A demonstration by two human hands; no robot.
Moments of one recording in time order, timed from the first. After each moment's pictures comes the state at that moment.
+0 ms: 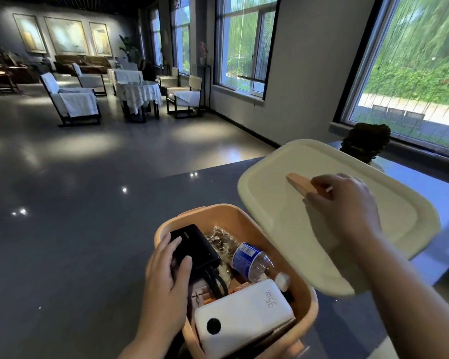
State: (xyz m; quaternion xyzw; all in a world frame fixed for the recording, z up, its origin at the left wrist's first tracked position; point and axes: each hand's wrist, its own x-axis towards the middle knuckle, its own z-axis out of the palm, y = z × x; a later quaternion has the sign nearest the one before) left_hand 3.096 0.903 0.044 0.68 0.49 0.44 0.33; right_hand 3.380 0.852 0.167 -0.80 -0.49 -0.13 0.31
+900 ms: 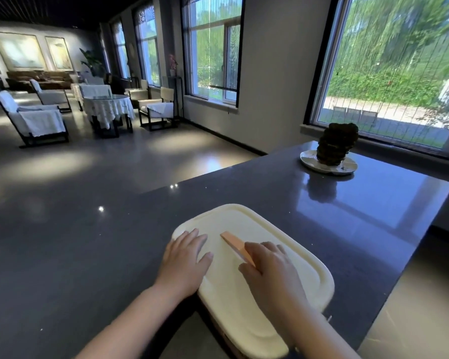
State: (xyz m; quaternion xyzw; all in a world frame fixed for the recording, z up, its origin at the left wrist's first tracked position) left_hand 3.081 0.983 0.040 0.87 0.41 0.19 0.16; right_hand 3.217 0.837 0.074 -0.80 -0.51 0.00 0.31
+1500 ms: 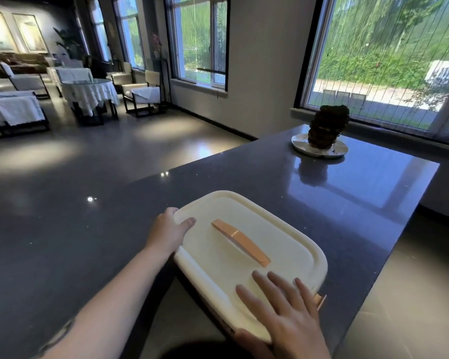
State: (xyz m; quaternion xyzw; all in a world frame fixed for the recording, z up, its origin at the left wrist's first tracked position) left_hand 3.096 1.037 0.047 0.75 0.52 0.25 0.32; right_hand 3.194 0.758 0.031 -0.78 -0.60 -0.11 0.17
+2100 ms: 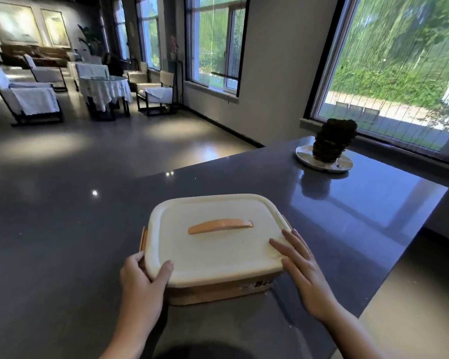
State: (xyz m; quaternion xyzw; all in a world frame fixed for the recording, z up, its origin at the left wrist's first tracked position) left_hand 3.065 0.933 0.023 0.58 0.57 0.41 0.41; right_hand 3.341 0.799 0.026 -0.71 -0.56 0.10 0.41
